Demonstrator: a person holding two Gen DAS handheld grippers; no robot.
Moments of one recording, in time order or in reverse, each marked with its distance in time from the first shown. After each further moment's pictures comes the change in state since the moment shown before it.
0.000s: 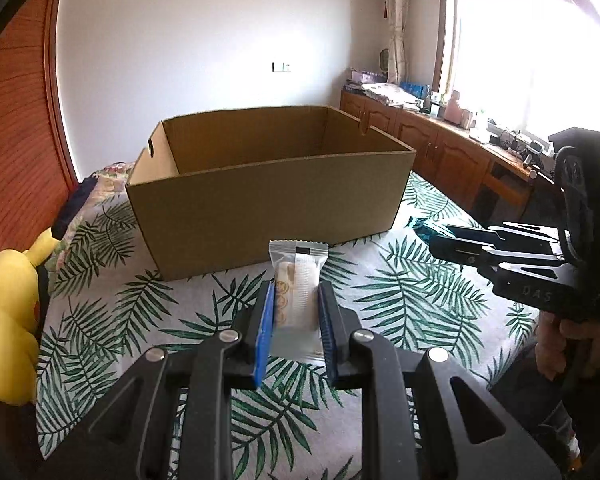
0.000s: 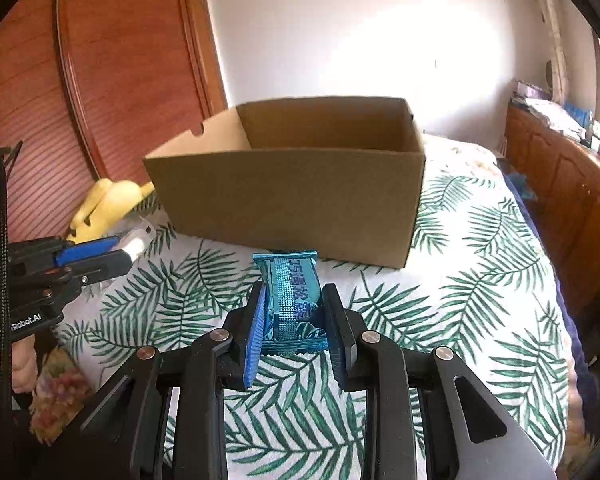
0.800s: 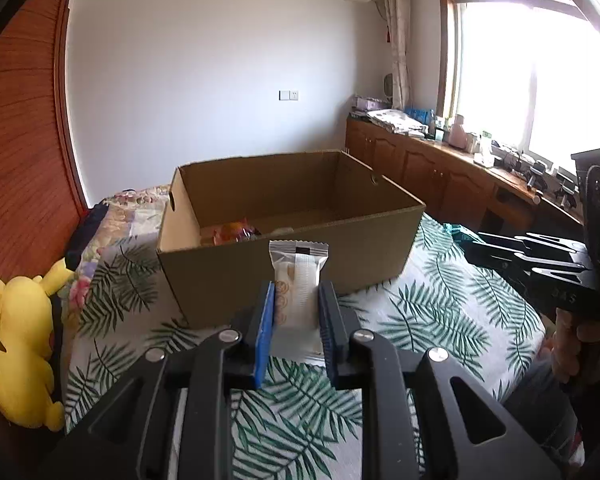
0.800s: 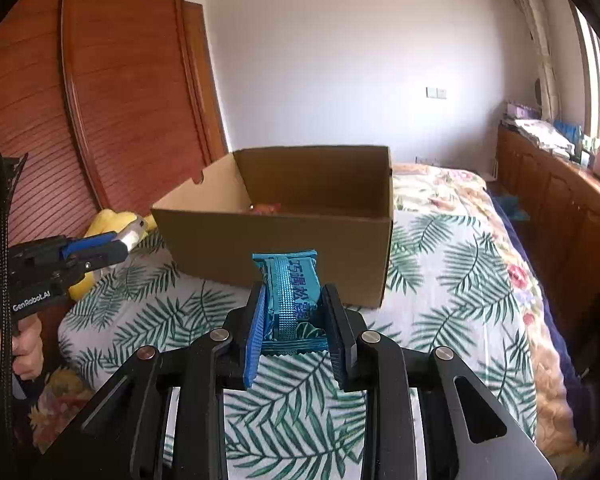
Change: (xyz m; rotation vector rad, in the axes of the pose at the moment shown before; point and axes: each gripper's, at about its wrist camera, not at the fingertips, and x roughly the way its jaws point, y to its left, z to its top) left arm -0.018 0.012 0.039 0.003 -0.098 0.029; right arm -0.041 -0.008 0.028 0.001 -0.104 -0.014
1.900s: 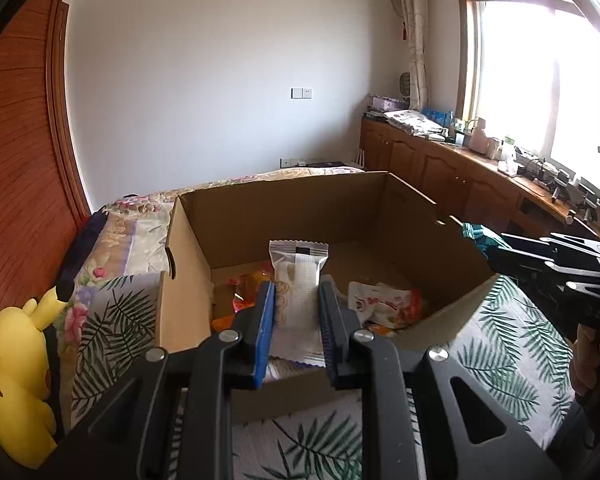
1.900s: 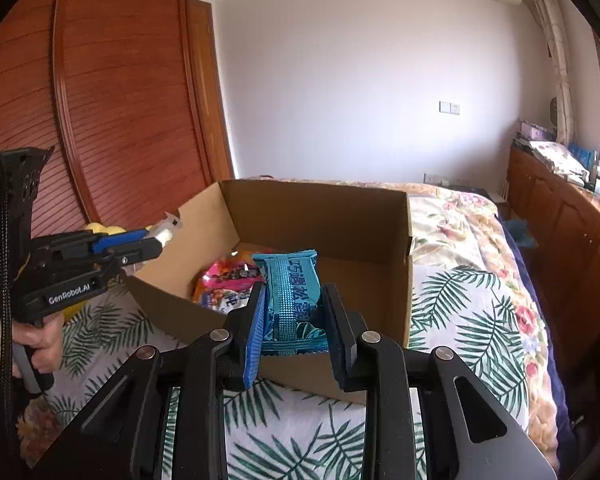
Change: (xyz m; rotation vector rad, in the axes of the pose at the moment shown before) left arm 0.102 0.043 0.062 -0.008 0.018 0.035; right arm 0.075 -0.018 0.068 -0.053 -0.009 0.011
